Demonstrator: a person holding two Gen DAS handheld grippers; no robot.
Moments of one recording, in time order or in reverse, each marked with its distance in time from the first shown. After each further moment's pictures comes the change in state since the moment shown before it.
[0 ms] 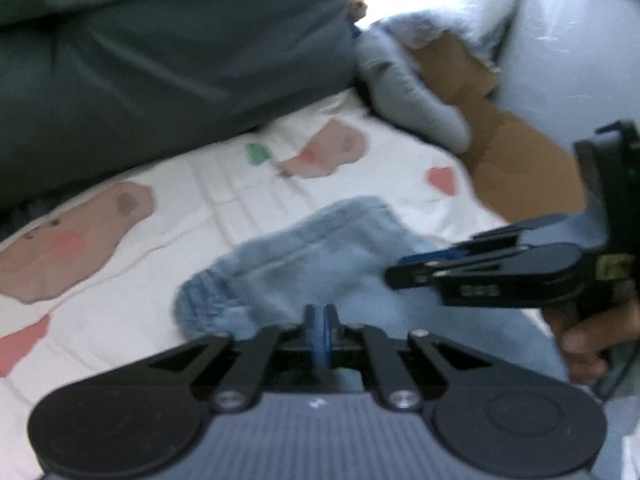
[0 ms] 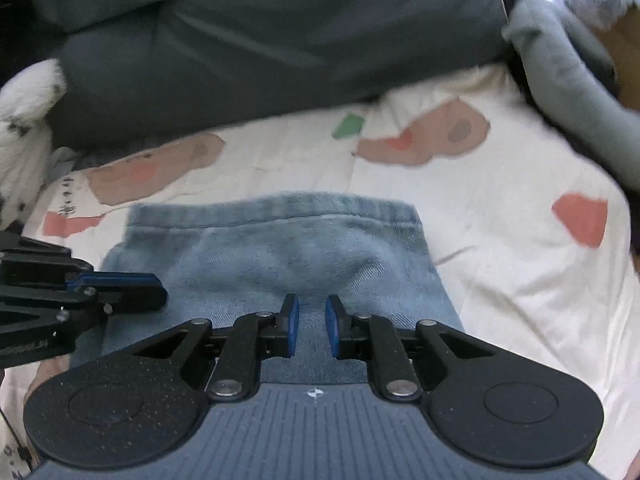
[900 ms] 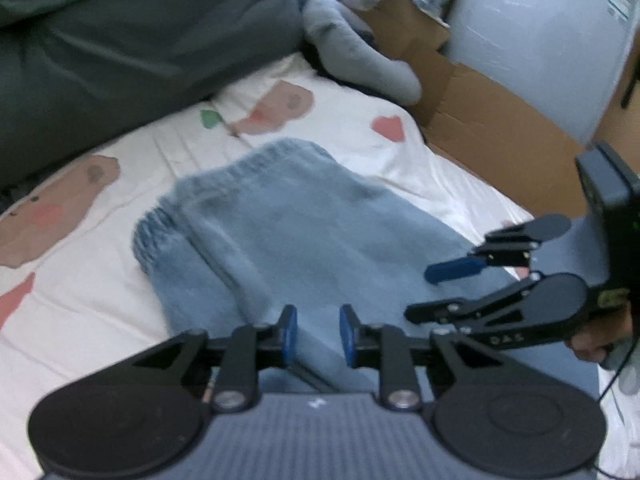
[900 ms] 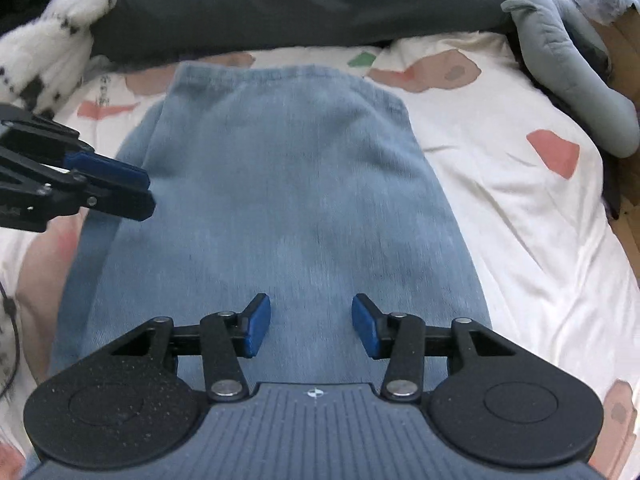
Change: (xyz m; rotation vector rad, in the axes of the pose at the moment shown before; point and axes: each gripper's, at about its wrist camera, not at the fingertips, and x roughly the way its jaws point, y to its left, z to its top) left arm -0.020 -0.045 -0.029 0.084 0.126 -0.027; right arm -0.049 0.003 -0.090 -0.102 0.117 -0.039
